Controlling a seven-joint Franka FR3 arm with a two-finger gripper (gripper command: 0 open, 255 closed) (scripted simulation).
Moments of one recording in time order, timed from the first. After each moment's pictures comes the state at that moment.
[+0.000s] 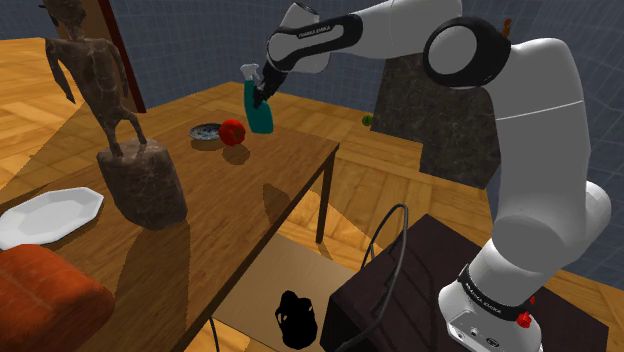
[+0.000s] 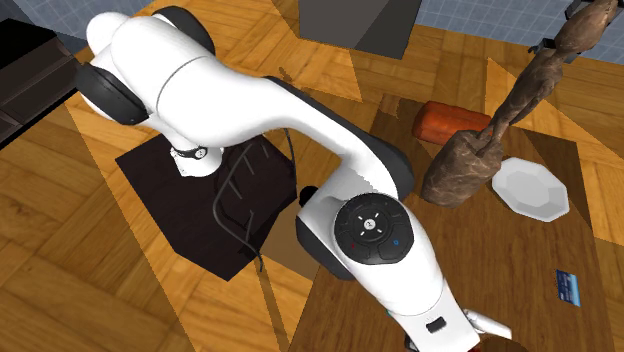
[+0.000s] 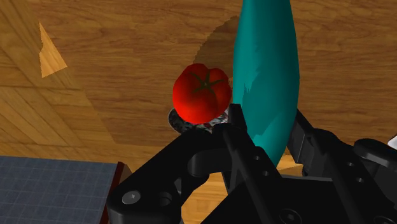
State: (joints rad) arm -0.15 0.61 0.30 -1.35 0.03 2.42 -0.40
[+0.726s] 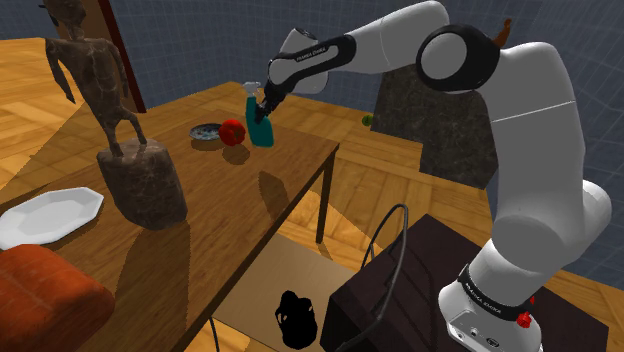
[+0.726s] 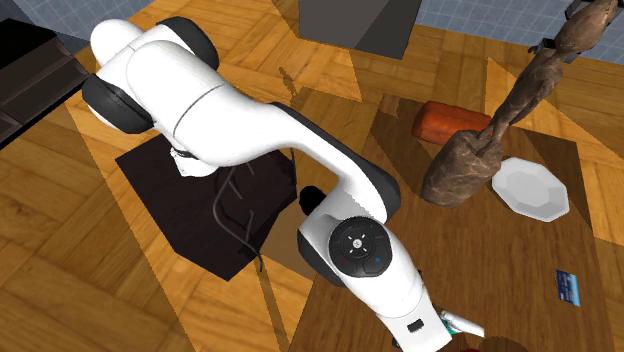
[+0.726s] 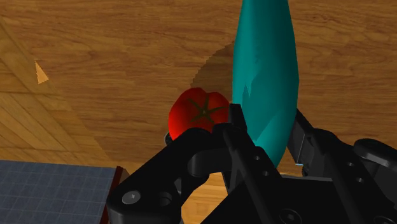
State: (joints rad) arm -0.16 0.66 0.30 -1.43 0.03 2.54 -0.42
